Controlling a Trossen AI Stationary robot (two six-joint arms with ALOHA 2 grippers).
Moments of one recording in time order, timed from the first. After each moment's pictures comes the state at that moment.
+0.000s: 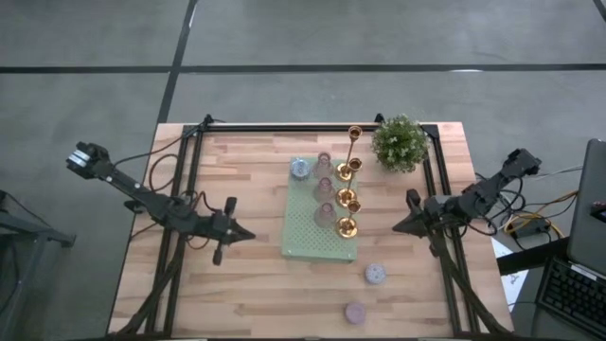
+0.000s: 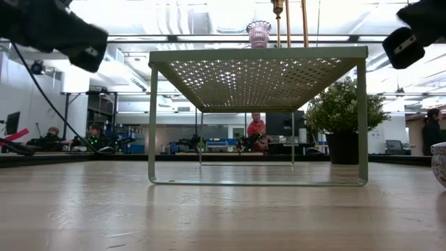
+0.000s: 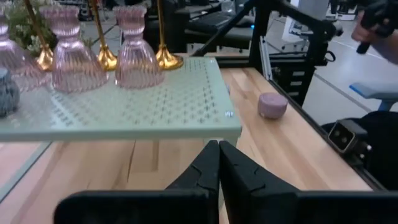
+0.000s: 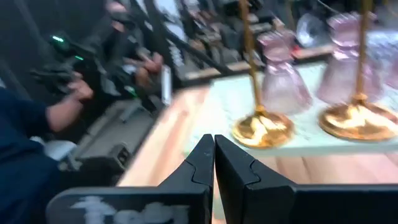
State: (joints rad) left arm -0.51 0.76 0.26 0.33 -0.36 -0.12; right arm 0.60 0.26 0.23 -0.11 0.36 0.36
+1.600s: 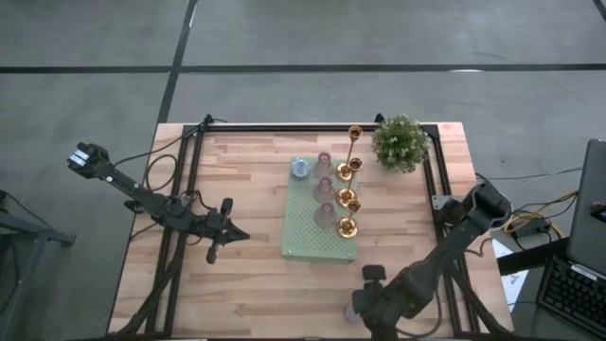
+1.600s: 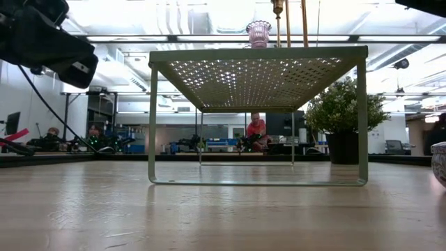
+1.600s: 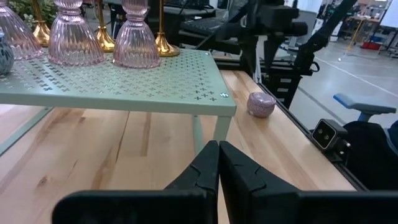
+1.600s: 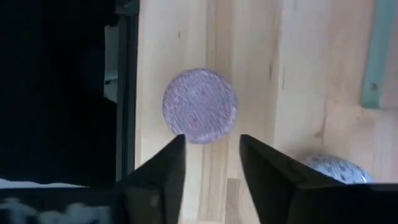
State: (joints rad) left arm -0.52 0.64 0.12 0.40 -0.33 -0.20; right arm 0.78 1.84 1.44 -0.83 0.09 0.76
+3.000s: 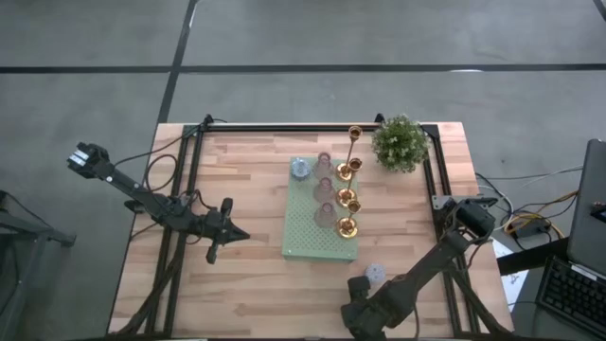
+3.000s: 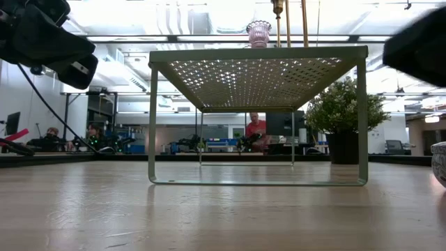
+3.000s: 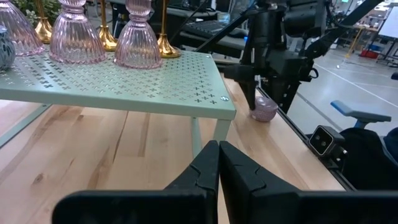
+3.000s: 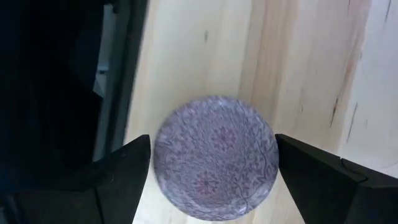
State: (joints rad) left arm -0.52 0.64 0.12 0.41 -0.33 -0.23; right arm 0.78 2.01 1.41 -0.62 0.08 0.62
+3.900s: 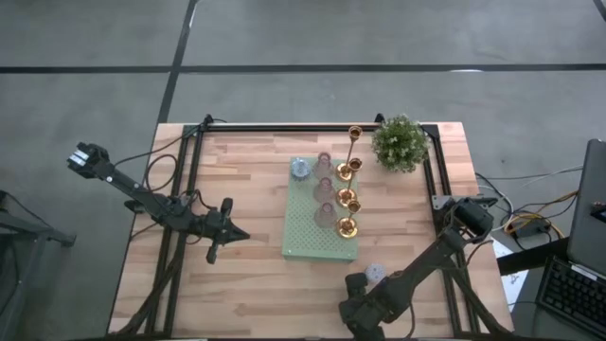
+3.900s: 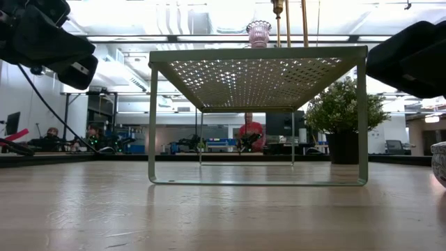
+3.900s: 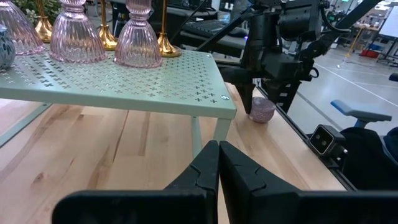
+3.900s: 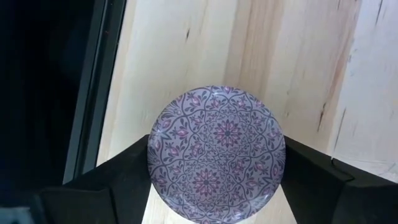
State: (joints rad) left arm -0.52 0.64 0.12 0.41 -0.33 -0.23; right arm 0.75 2.01 1.38 -0.59 0.07 0.57
